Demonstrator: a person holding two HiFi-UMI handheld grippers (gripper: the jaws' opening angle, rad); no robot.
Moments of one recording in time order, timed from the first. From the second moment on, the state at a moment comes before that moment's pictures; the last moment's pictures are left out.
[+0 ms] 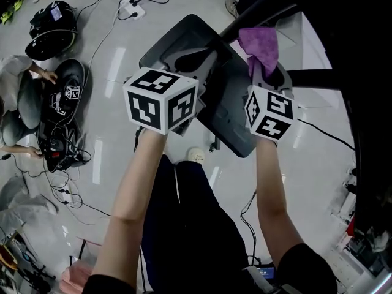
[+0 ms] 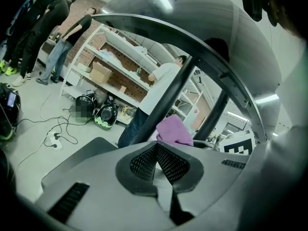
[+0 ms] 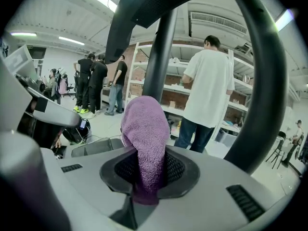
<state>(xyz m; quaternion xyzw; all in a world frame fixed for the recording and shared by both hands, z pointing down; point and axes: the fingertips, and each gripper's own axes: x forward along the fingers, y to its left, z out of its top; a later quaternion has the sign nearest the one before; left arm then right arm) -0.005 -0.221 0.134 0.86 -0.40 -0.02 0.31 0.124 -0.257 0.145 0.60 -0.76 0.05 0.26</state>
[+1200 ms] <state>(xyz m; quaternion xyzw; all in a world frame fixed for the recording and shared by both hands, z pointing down) 0.005 -0.241 0.098 0.87 -0.41 -0.01 0.29 0.129 -0.314 0.063 0.64 -0.75 0.05 0.13</state>
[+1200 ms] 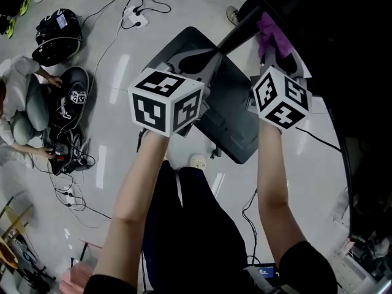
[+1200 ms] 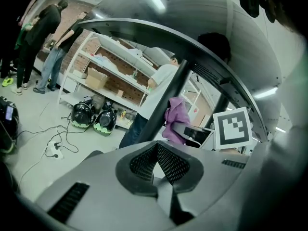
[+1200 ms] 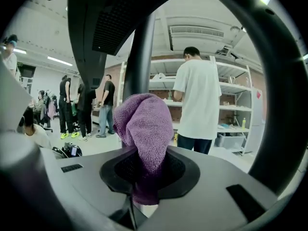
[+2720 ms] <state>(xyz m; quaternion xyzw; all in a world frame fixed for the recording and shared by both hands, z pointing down) -0.025 -0.243 0.167 0.84 -0.44 -0.01 0.33 0.127 -0.305 0.233 0.61 -0.73 0.19 0.24</state>
